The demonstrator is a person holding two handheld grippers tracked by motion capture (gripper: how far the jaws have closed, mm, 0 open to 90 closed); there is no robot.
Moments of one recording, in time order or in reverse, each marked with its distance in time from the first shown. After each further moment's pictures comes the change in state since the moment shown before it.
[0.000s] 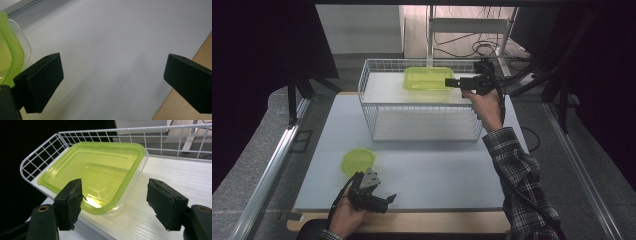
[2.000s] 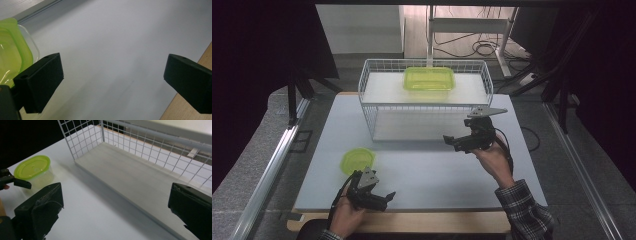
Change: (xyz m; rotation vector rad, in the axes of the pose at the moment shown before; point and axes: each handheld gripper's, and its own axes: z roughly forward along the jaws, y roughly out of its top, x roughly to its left) left arm 0.002 0.000 -0.002 -0.042 0.015 -0.012; right arm 0.026 -0.128 -0.028 0.064 0.030 -0.312
